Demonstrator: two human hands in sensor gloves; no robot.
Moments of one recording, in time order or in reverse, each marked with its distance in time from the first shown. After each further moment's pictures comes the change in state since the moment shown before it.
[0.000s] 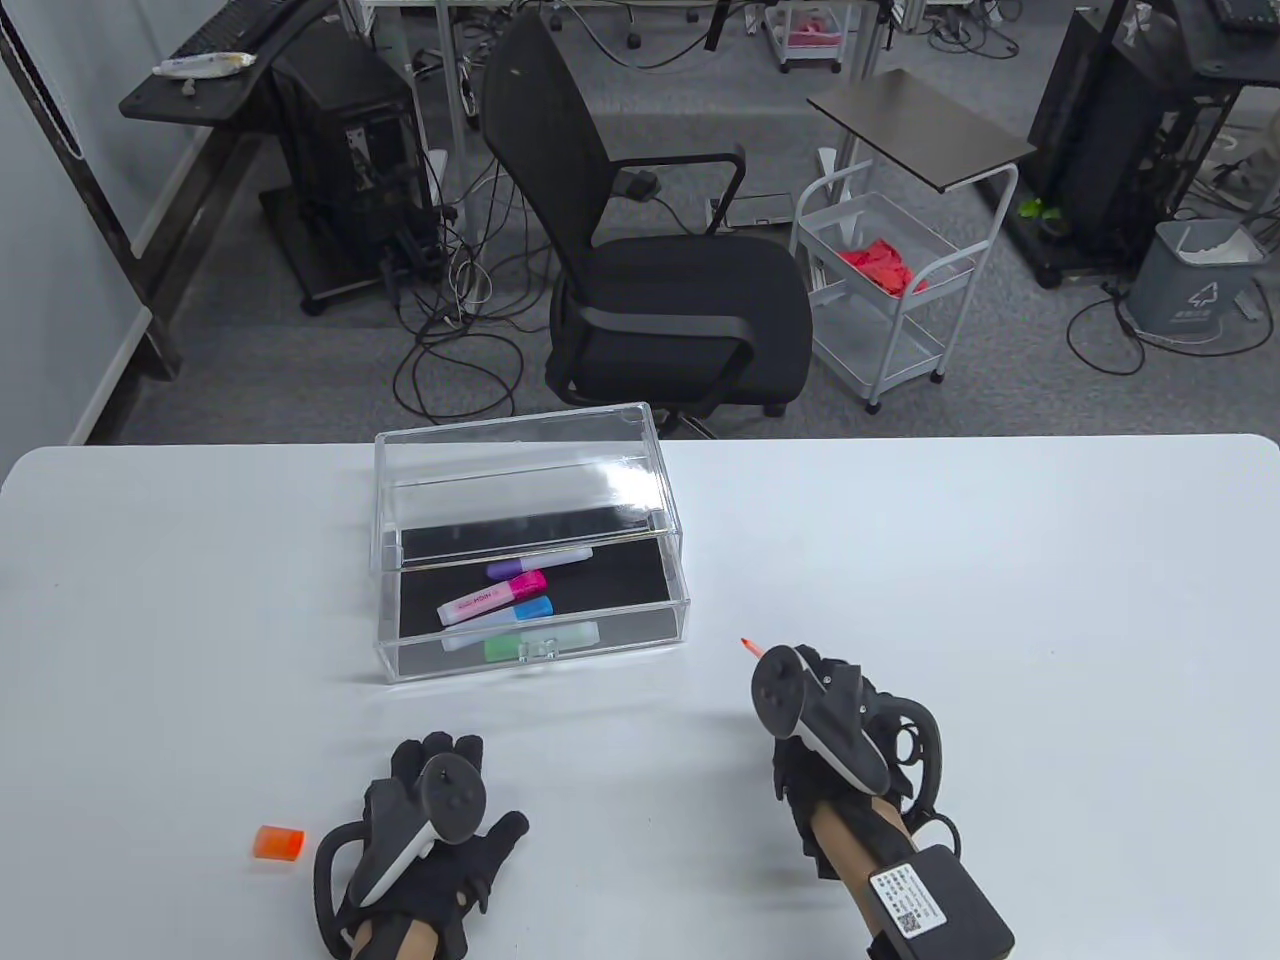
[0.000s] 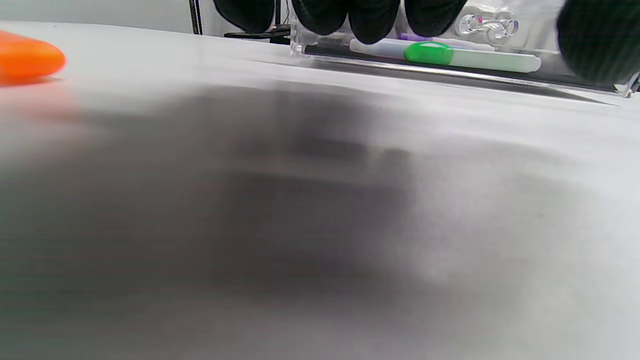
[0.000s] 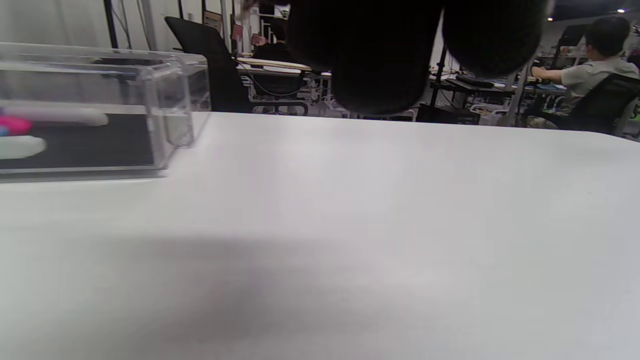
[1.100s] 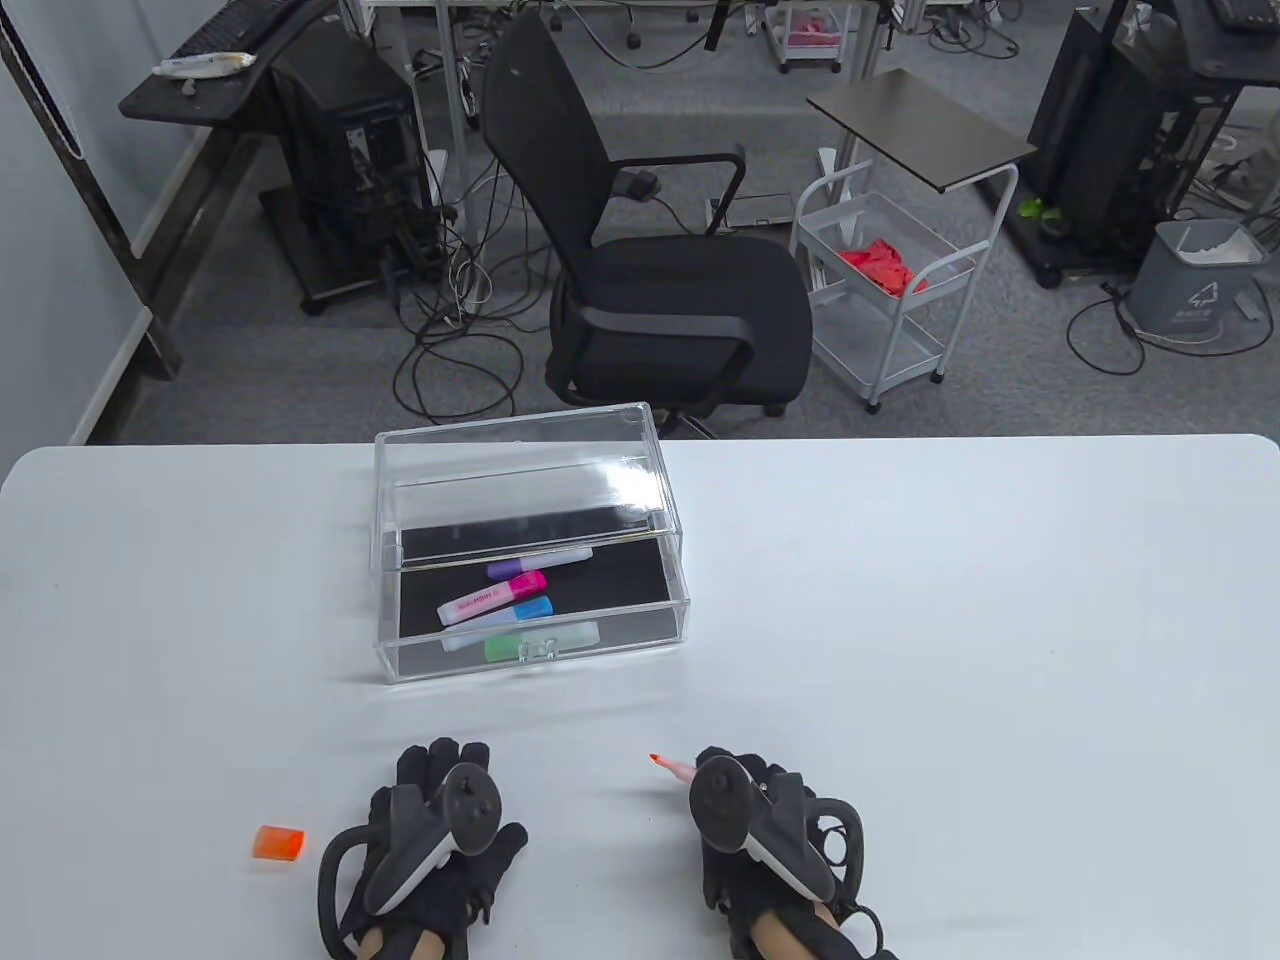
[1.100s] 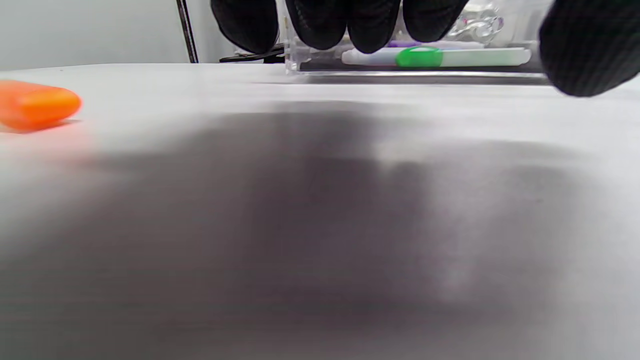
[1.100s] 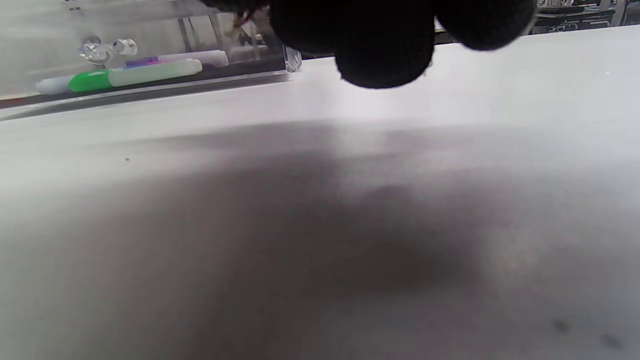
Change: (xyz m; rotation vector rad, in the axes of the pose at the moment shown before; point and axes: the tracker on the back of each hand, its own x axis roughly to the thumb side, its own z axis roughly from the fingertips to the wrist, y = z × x) left_hand 0.006 0.000 0.006 0.019 0.028 -0.115; right_hand 0.032 0.073 0.047 0.096 -0.119 -0.173
